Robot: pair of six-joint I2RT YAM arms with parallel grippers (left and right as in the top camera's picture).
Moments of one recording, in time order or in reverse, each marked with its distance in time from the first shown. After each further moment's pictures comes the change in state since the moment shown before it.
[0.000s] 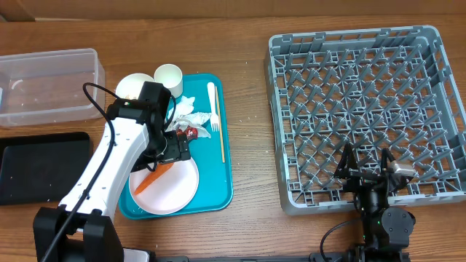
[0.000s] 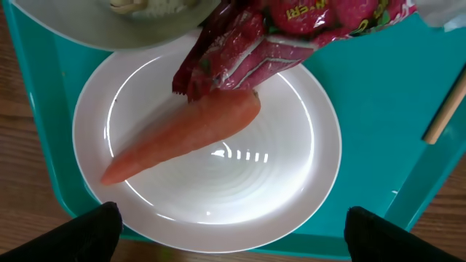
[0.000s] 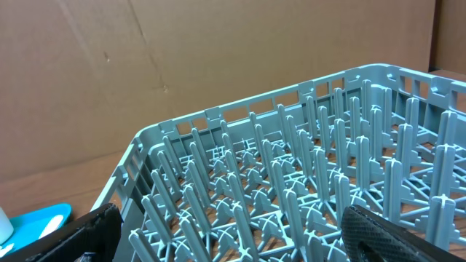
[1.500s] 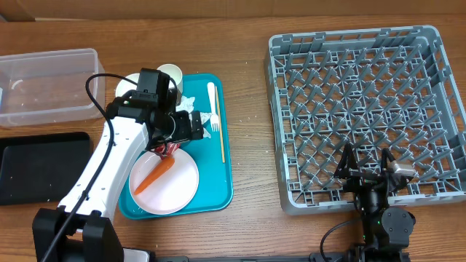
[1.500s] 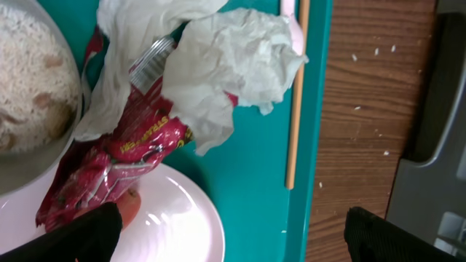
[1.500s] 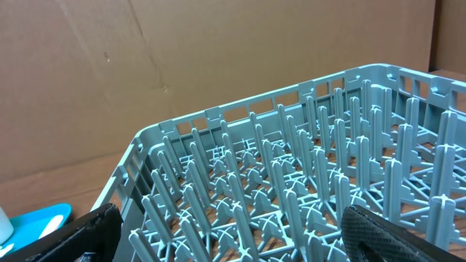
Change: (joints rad) left arm -0.001 -0.002 0.018 0.258 0.224 0.075; right arm 0.000 0.000 0.000 0.001 0.000 0.000
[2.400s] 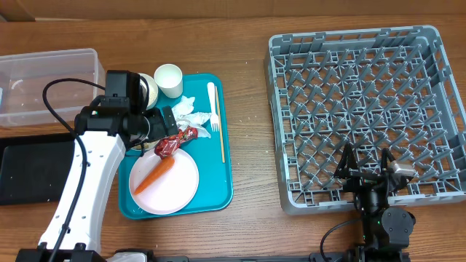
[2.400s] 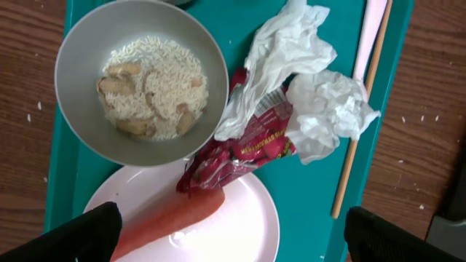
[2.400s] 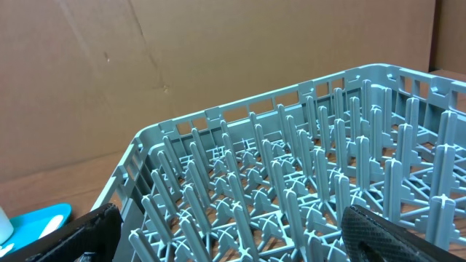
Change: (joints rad) left arm 0.121 -0.130 0.000 -0.035 -0.148 -0.048; right arm 0.000 0.000 0.000 0.000 0.000 0.000
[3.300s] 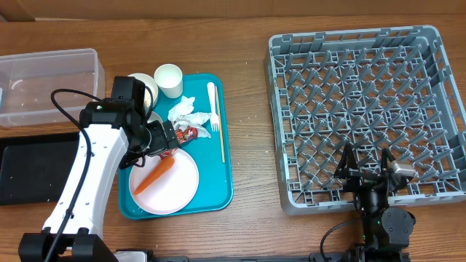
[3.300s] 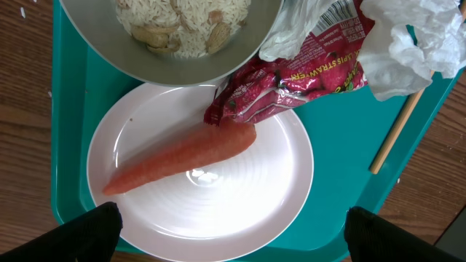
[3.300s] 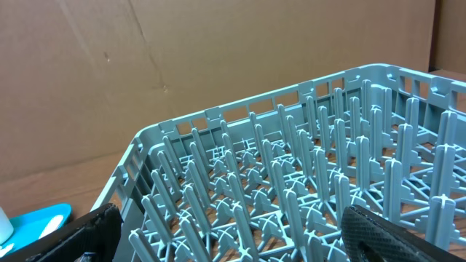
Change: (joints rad) left arm 0.000 0.053 0.000 -0.188 -0.001 -0.051; right arm 0.000 0.000 0.000 0.000 0.000 0.000
